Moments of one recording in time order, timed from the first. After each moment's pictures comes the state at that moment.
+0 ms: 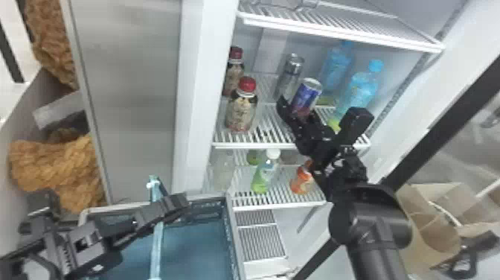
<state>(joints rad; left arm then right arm) 0.07 0.09 0.09 -1.63 1.25 1.21 -0.60 -0.07 -0.18 -0.16 -1.63 -0.29 0.12 0.26</state>
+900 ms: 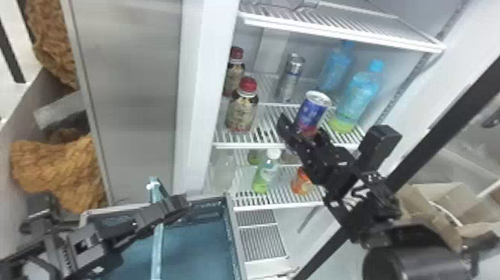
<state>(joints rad) 0.08 0.09 0.09 -1.63 1.26 1.21 -0.60 0.27 -0.21 -0.17 -2.13 -0.34 0.35 0.20</state>
